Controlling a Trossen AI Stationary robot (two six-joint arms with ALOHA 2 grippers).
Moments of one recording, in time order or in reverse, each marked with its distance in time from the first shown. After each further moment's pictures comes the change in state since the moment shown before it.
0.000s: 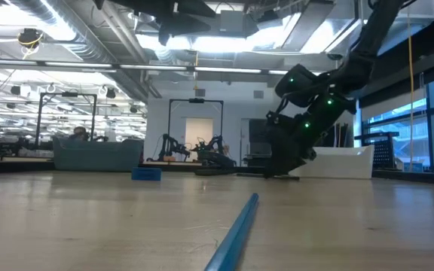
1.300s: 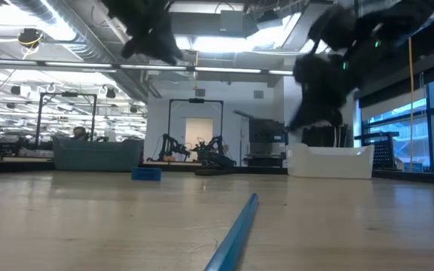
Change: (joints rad) left arm -0.040 -0.024 0.089 -0.598 -0.221 -0.229; right arm 0.202 -0.497 -0.073 -0.310 -0.104 0.265
